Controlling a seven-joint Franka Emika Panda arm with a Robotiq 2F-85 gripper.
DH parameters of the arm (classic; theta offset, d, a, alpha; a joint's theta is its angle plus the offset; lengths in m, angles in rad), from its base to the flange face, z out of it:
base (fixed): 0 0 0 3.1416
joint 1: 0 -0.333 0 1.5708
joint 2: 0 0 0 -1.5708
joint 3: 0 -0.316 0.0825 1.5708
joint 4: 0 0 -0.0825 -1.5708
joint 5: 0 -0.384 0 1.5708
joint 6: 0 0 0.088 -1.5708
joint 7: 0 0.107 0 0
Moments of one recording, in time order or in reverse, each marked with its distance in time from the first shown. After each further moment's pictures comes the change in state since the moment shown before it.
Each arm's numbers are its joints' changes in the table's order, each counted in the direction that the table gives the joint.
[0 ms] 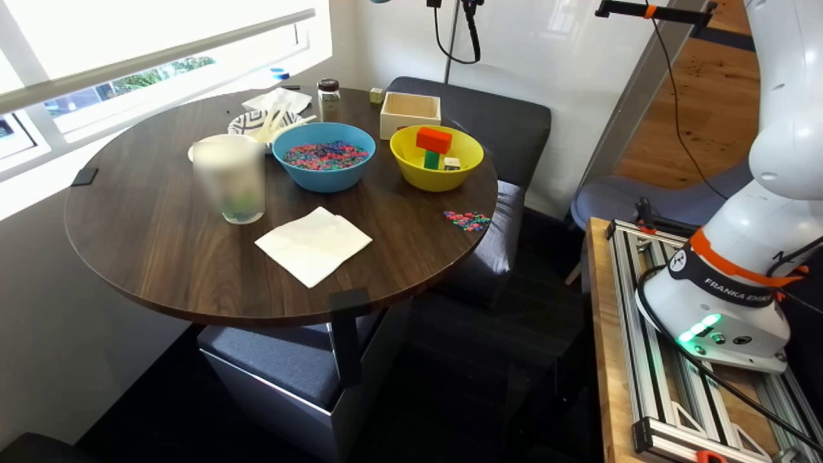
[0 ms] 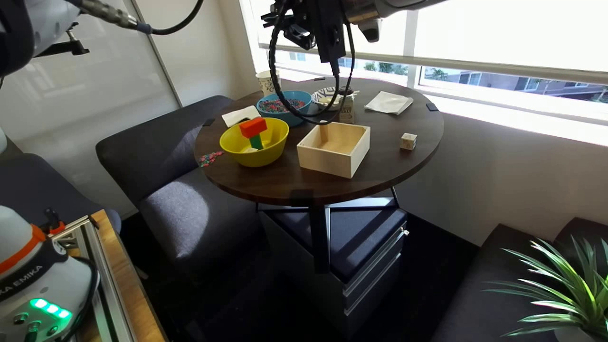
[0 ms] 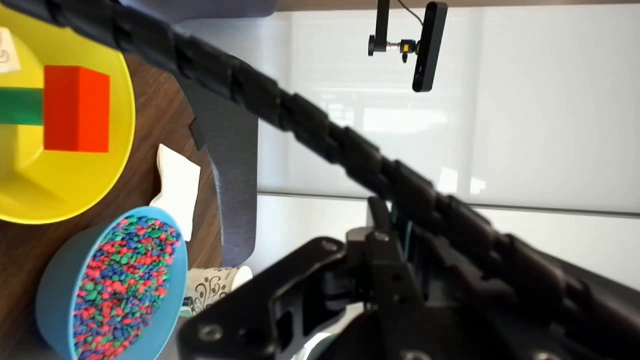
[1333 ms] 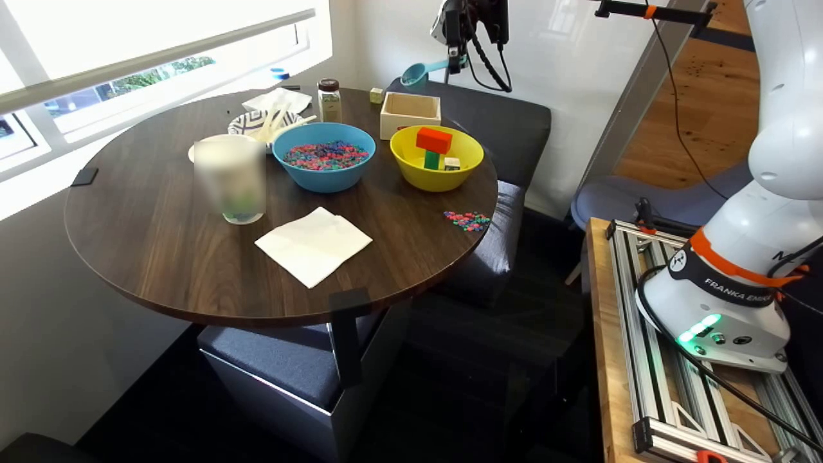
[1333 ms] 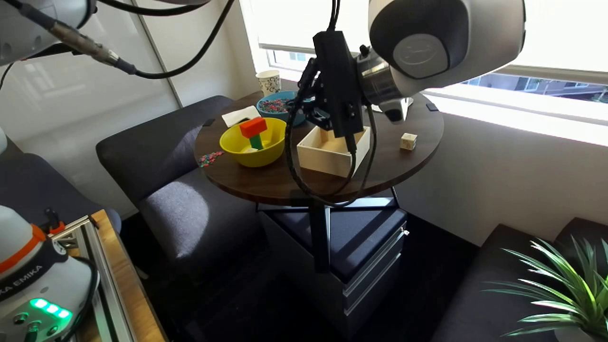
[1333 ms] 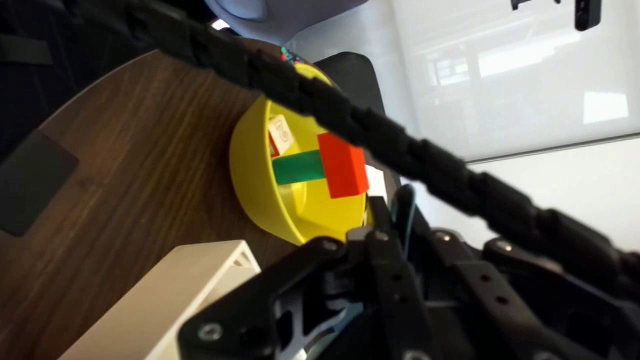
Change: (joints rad) arm -0.003 0.002 0.155 0.135 0.286 -0.159 -0.033
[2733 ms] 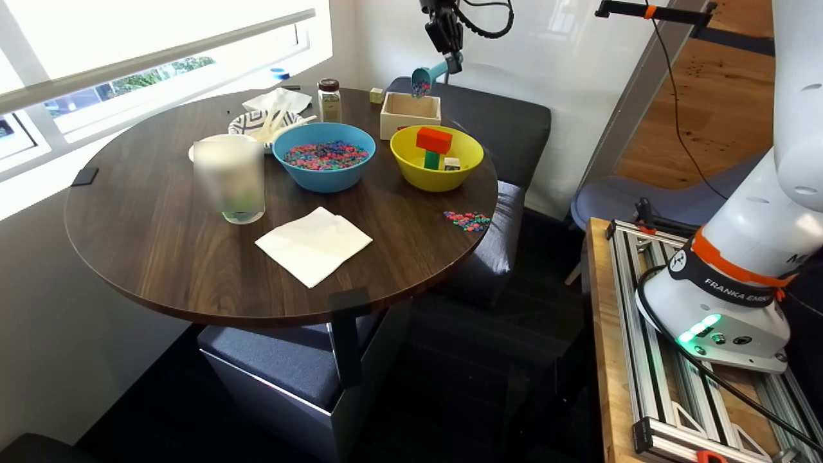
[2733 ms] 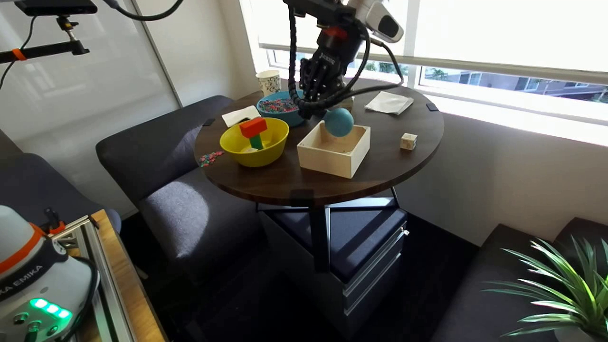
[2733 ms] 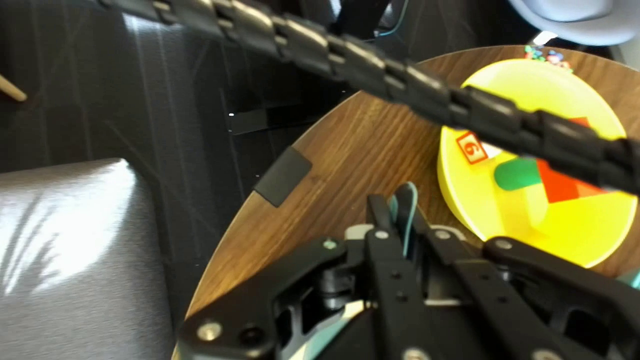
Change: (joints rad) arm -0.301 -0.175 0.060 0.020 0.654 -0.191 0.218
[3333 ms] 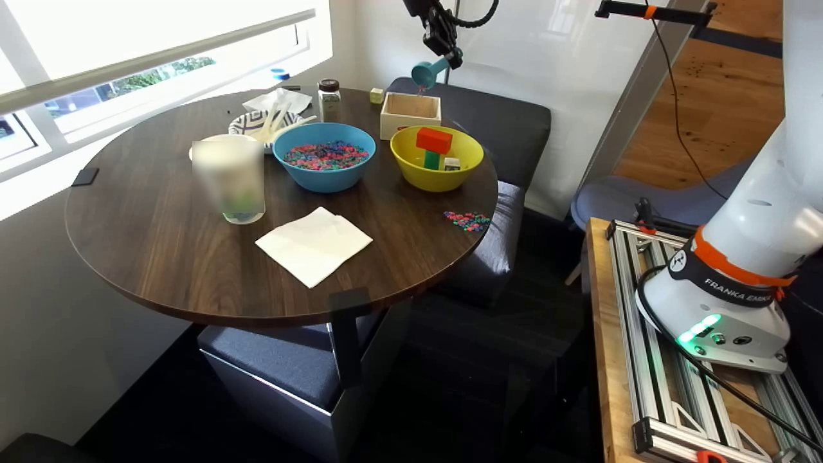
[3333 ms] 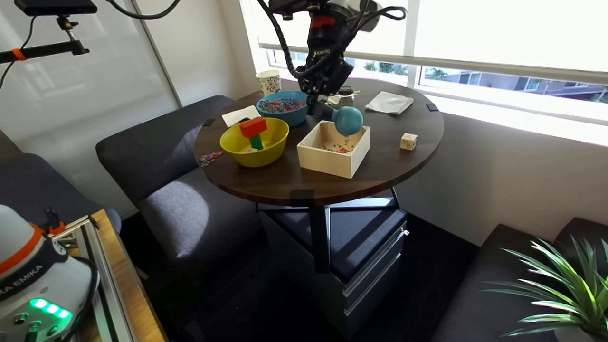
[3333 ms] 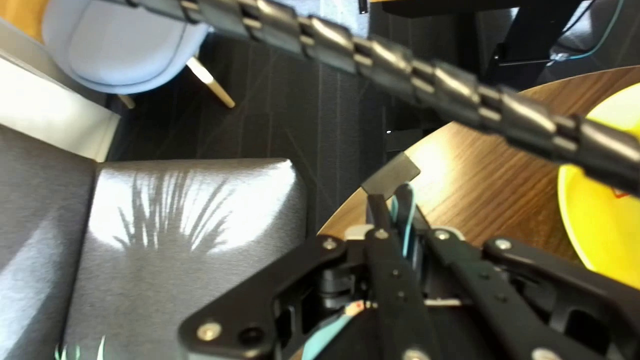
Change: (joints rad) arm -0.203 -0.054 0.069 0.106 0.356 -0.094 0.002
